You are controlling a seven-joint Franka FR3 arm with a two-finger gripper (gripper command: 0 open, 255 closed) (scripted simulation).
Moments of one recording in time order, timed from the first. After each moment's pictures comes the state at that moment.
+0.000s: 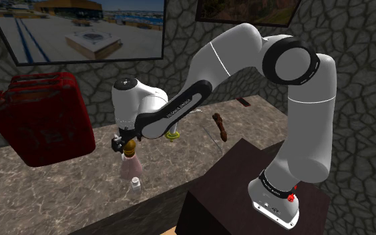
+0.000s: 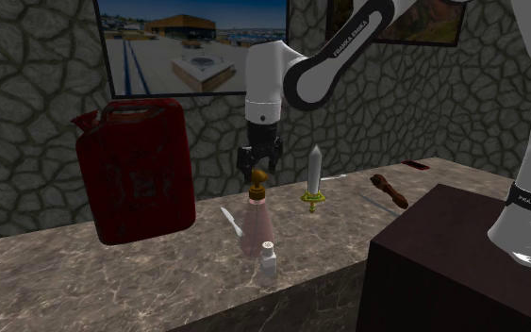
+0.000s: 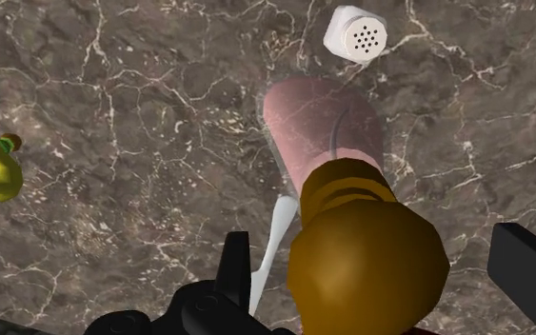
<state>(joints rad) 0.23 0.48 0.38 -1.93 -0.41 2.41 0.80</state>
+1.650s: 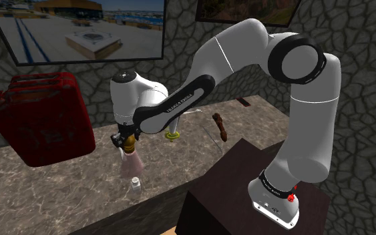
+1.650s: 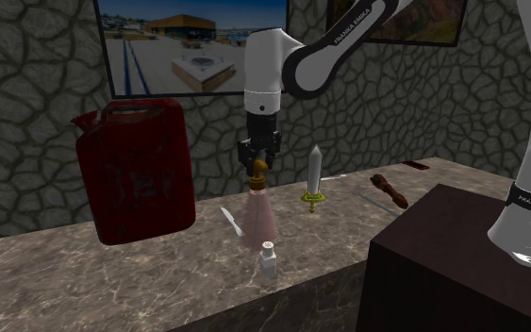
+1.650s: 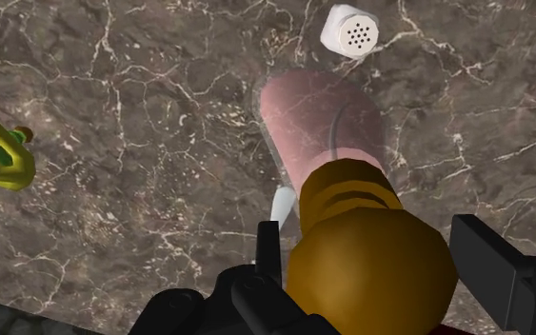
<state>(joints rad) 0.22 0.45 0.40 -1.92 -0.38 2.37 0.78</state>
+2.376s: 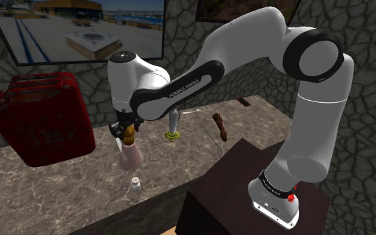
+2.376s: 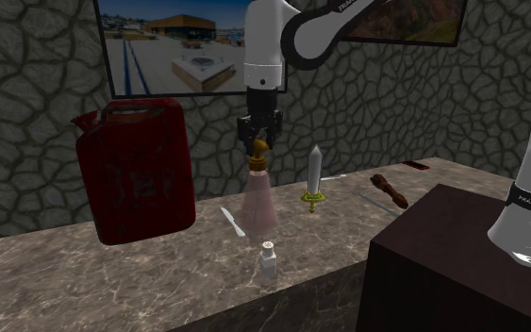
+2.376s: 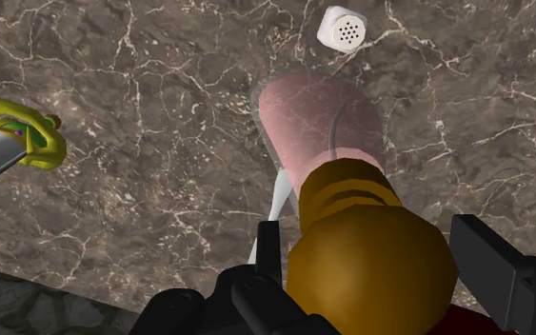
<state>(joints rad) 0.20 0.35 0.43 -1.89 -0.32 2.26 0.73</state>
